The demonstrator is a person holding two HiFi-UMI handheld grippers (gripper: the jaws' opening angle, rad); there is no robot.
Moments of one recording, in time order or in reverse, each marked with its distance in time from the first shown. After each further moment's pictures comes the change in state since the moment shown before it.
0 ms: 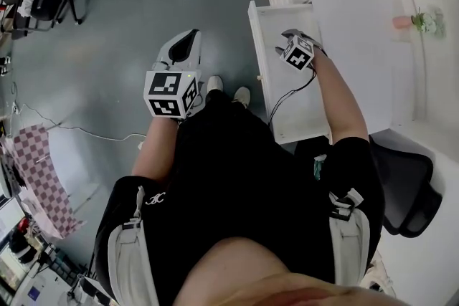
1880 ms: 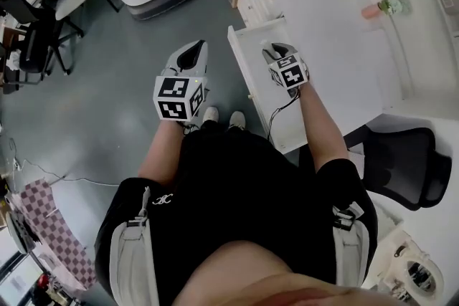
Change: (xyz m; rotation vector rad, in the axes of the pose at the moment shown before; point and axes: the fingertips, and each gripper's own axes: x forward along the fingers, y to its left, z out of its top) left arm 0.018 -0.008 0.035 0.040 -0.058 -0.209; right arm -0.095 -0.021 0.060 0.617 -0.333 -0.348
